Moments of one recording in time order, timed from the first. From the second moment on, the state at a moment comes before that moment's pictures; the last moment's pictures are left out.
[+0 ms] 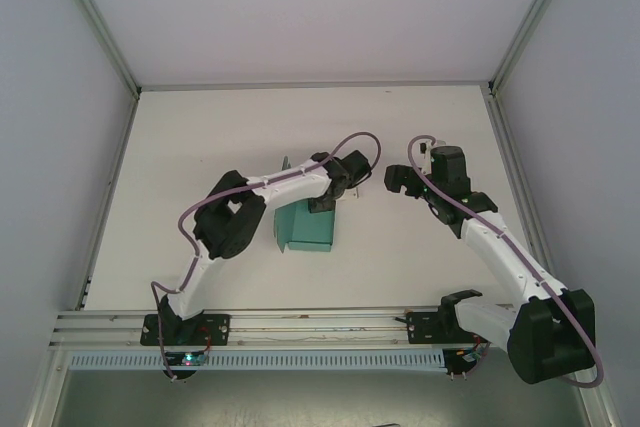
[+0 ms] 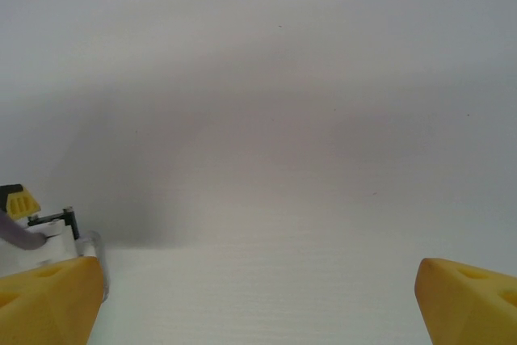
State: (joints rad) left arm -0.81 2.19 1.73 -0.95 -0.37 0.55; right arm 0.20 1.09 0.72 -0.33 -0.07 0.33
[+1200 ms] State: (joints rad) left arm -0.27 1.27 0.97 -0.65 -0.11 -0.43; right arm 0.58 1.99 1.37 -0.51 -0.37 -0.44
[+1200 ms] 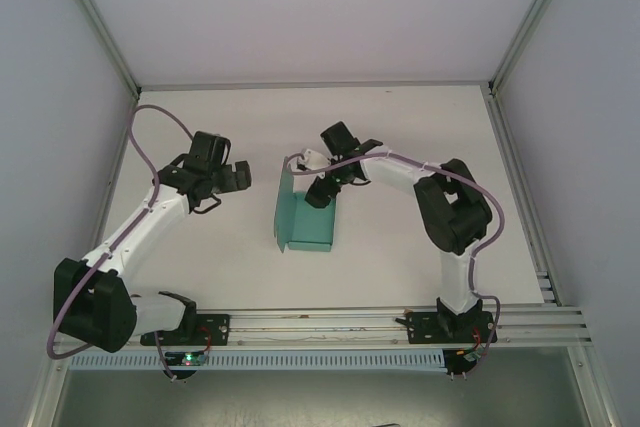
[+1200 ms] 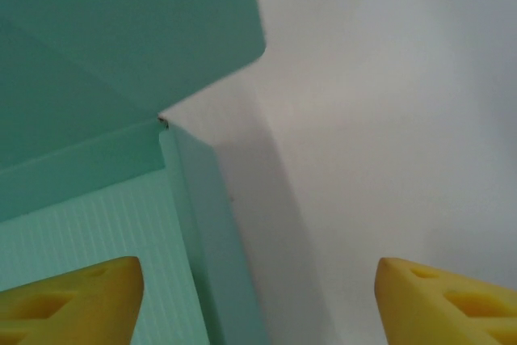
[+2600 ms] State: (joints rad) left arm -0.27 1.42 1.03 -0.48 0.37 -0.10; right arm 0.81 1.69 1.15 -0.50 0.43 0.58
